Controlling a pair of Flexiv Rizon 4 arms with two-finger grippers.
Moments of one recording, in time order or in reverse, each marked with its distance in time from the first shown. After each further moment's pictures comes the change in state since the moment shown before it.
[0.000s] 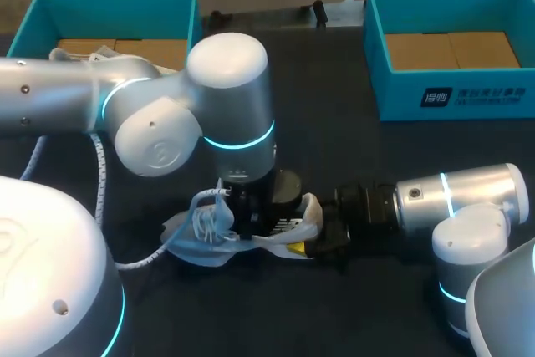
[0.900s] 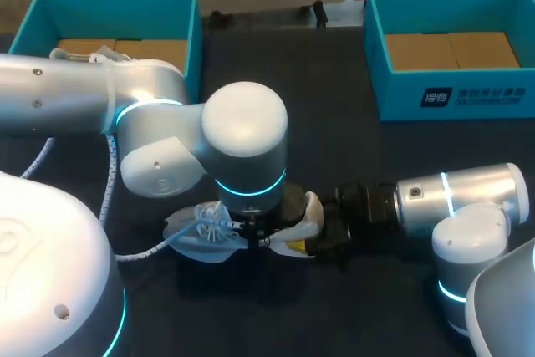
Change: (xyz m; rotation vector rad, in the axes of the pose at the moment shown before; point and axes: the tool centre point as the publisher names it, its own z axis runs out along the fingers) left arm -0.016 0.004 0.011 -0.071 -0.254 -0.118; right arm -0.005 -0.002 -0.001 0.001 -0.008 0.001
